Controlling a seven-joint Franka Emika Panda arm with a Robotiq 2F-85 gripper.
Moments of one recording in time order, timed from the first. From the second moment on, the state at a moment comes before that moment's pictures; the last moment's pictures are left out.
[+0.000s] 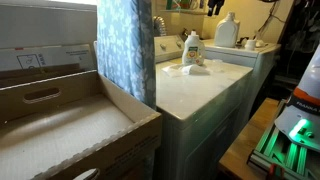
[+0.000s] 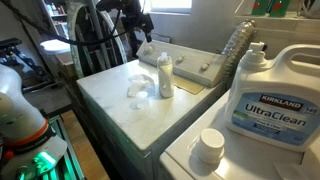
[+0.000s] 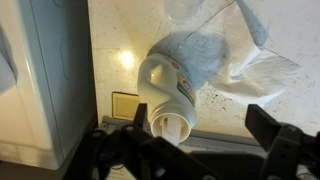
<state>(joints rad) -0.05 -0.42 -0.14 -2.21 -0.11 2.02 -0.30</state>
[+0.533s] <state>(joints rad) -0.13 -0.38 -0.16 -2.22 -0.21 2.03 -0.21</state>
